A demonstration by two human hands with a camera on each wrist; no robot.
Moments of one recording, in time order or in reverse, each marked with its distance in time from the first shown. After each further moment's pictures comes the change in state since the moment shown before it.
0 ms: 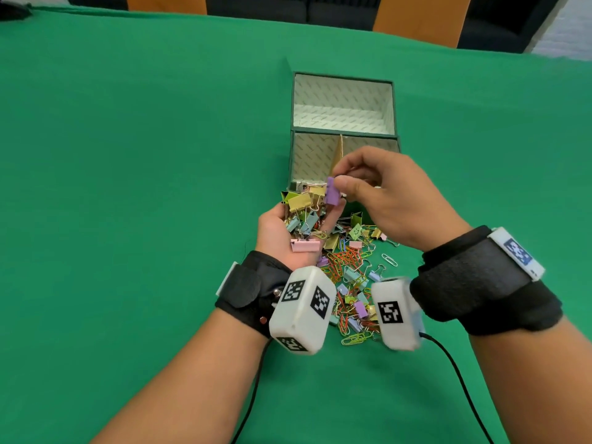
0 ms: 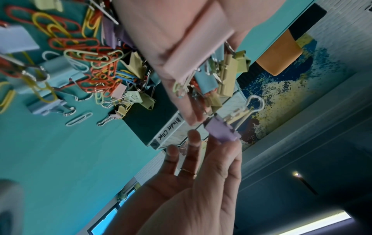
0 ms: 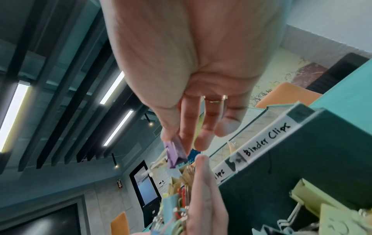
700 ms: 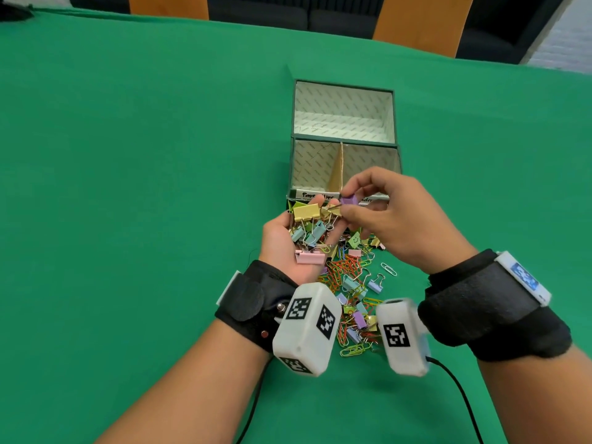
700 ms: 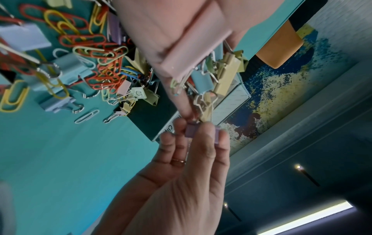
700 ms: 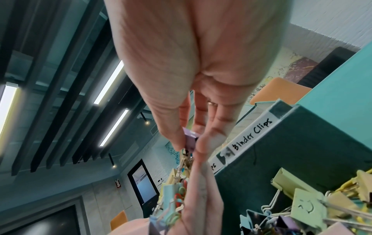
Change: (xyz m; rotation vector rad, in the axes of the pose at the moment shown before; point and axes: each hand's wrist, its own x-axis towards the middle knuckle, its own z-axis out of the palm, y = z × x) left_hand -0.004 -0.004 0.004 0.084 0.115 -0.012; right_hand -0.012 0.006 0.001 0.172 -0.031 0.114
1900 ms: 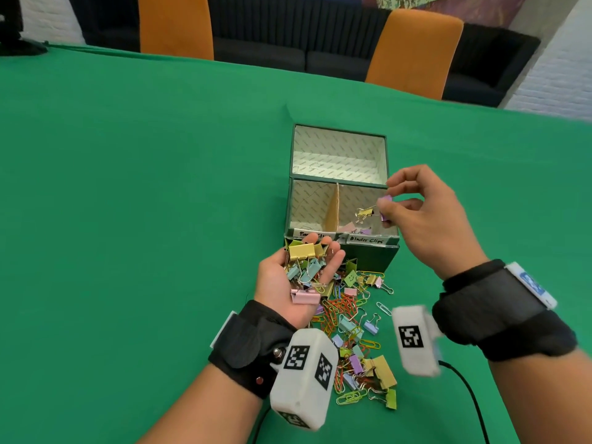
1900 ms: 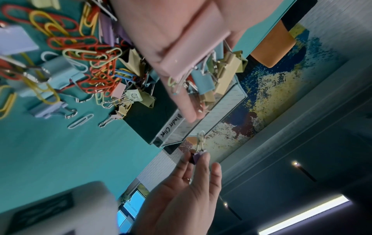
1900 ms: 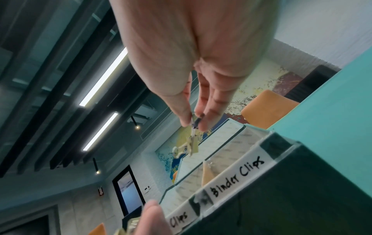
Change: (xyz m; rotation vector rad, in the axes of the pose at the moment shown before) left_hand 0.004 0.004 -0.002 -0.108 -0.090 -0.061; right_hand 0.031 0.003 -0.042 -0.053 0.315 -0.037
